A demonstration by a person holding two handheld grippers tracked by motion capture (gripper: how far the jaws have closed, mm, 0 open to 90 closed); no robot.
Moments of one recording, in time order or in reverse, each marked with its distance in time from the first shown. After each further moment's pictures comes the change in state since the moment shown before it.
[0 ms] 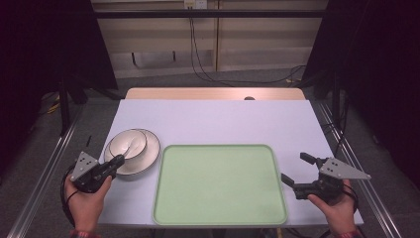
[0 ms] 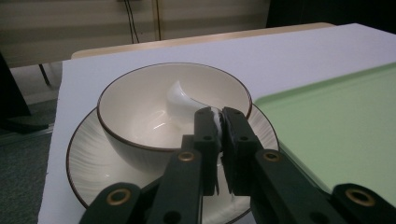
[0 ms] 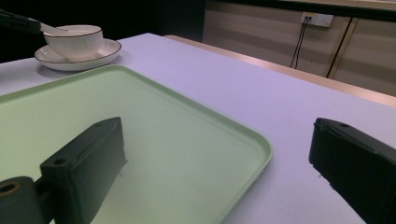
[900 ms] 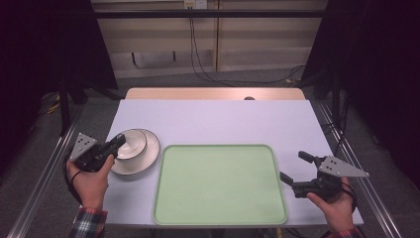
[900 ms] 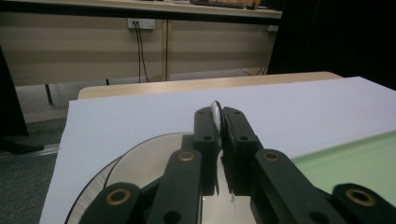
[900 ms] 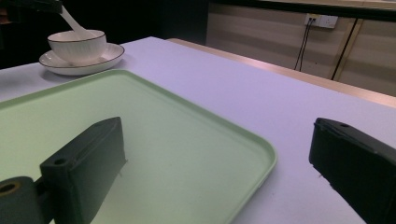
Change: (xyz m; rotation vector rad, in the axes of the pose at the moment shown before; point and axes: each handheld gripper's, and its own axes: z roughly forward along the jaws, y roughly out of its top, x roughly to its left) left arm 0.009 0.037 0.028 -0.131 0.014 -0.079; right arm -0.002 0.001 0.005 -0.012 0.016 0.007
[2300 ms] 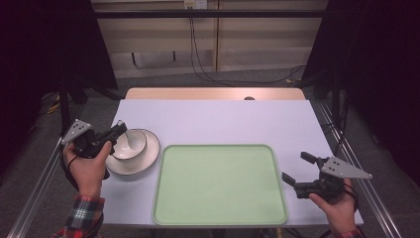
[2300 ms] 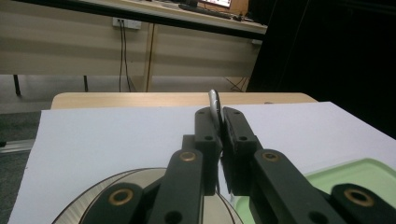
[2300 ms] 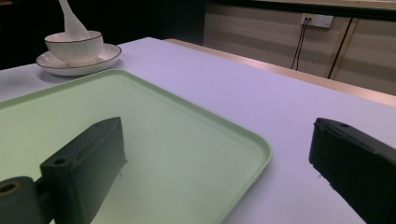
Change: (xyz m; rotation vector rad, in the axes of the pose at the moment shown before) left arm 0.001 0.035 0.006 0.005 -0.067 -0.100; right arm -0.002 -0.002 -0.005 -0.003 -0.015 0.004
